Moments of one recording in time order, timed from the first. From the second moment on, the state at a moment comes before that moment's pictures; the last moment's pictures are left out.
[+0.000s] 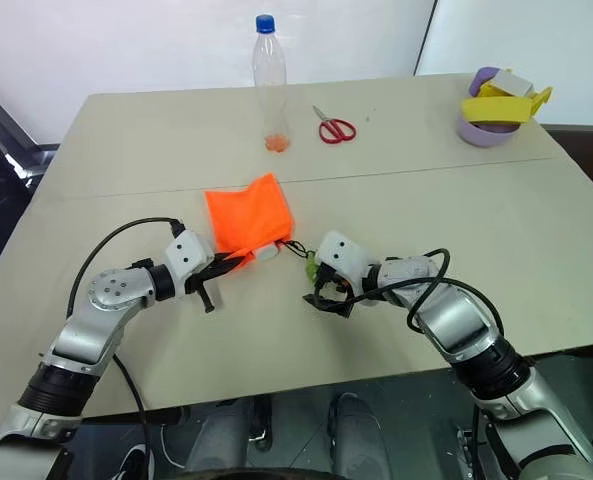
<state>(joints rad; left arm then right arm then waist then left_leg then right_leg) -0.28 0.57 -0.12 -0.08 -0.12 0.18 -0.78 -0.47 -0.66 0.38 -0.30 0.21 0.81 0.72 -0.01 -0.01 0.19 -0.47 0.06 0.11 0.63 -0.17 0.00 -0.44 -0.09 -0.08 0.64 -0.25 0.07</state>
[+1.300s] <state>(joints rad) -0.19 0.58 -0.01 -0.14 -0.43 0.36 -0.97 -0.51 -0.84 -0.01 -0.30 0.49 0.88 0.94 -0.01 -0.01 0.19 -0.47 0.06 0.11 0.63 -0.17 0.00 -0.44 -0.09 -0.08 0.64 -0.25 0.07</state>
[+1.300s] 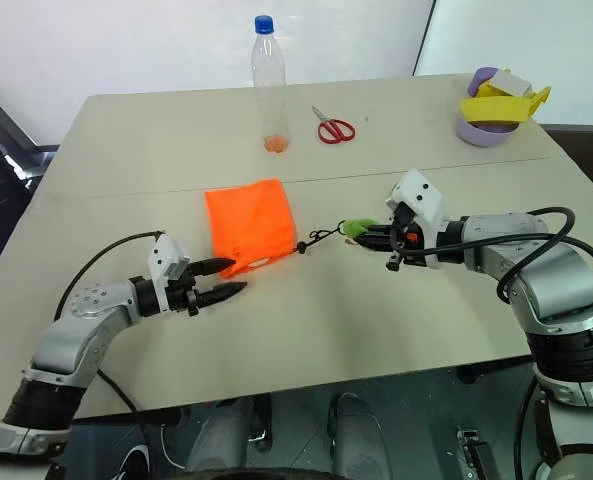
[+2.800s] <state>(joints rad) -0.86 0.19 -0.18 0.83 -0.14 -0.15 -1.20 -0.55 -0.82 0.03 -0.29 0.49 0.86 0.89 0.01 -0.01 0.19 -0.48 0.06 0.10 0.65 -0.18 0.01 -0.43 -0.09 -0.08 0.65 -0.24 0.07</state>
